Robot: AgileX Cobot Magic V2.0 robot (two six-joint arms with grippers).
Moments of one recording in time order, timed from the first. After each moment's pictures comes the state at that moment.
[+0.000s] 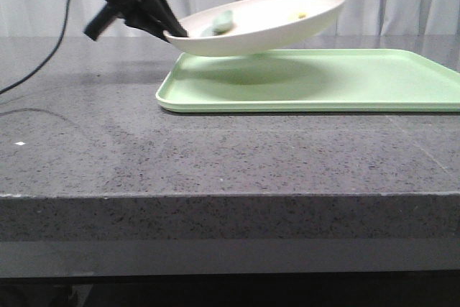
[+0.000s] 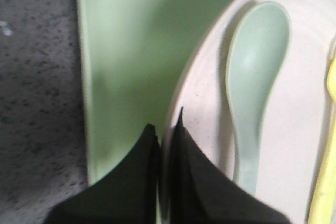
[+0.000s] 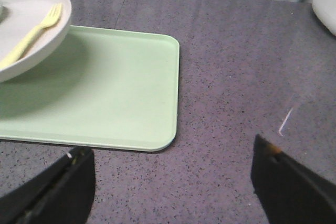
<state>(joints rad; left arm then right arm) -0.24 2.17 -2.01 -0.75 1.05 0.03 -0.01 0.54 -0.67 0.00 0.56 -0.02</state>
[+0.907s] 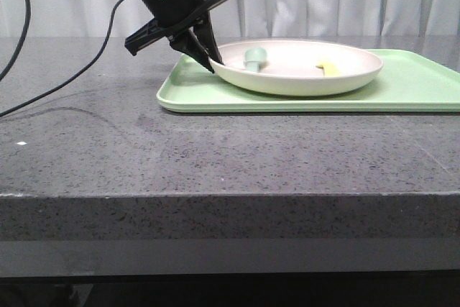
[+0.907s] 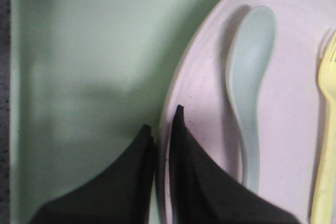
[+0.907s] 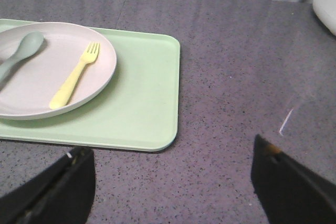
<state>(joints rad) -0.42 2.19 -2.02 -0.42 0.93 -0.29 -0.01 0.54 -0.67 0.00 0.56 -0.02</state>
